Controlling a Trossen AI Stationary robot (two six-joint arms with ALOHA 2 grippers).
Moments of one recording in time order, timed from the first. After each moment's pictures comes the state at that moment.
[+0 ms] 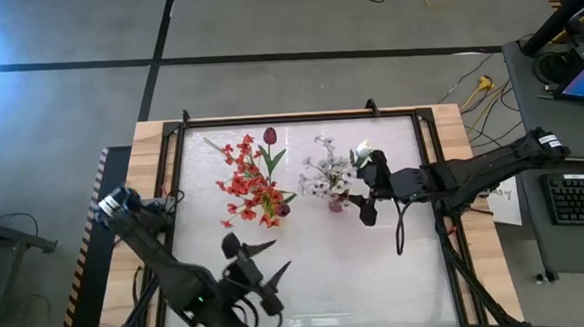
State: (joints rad) left arm -0.78 1.82 1.72 -0.89 -1.28 -0.89; right arm 0.21 1.05 0.79 -0.17 0.46 0.22
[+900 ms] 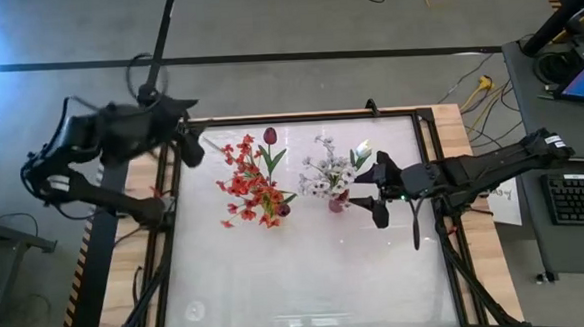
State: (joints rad) left arm -0.02 1.12 1.72 -1.07 -0.73 -0.06; right arm 0.21 0.96 0.79 -0.26 0.33 0.30
